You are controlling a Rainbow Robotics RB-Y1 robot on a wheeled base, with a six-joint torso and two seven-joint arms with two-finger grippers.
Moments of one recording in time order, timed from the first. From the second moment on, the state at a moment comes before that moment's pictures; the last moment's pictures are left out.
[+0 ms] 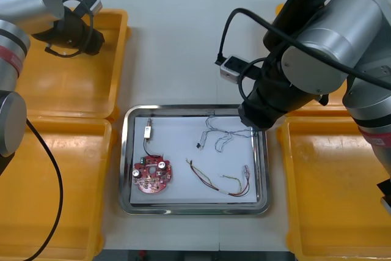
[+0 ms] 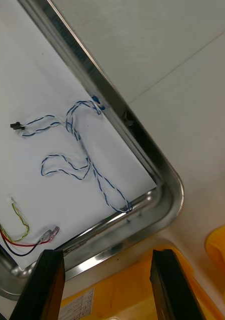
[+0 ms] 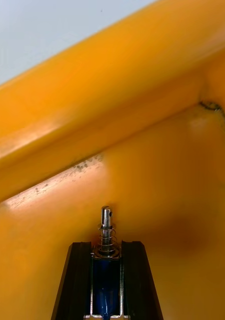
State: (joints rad) right arm -0.72 -0.50 0.38 -1.99 -0.73 1.91 1.61; left arm -1.11 0.48 0.08 -0.55 0.56 0.95 -2.24
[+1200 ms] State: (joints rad) right arm -0.65 -0.64 -0.01 -2.04 -0.70 1.92 1.20; left arm -0.78 0.67 0.04 -1.59 0.66 1.83 -1.75
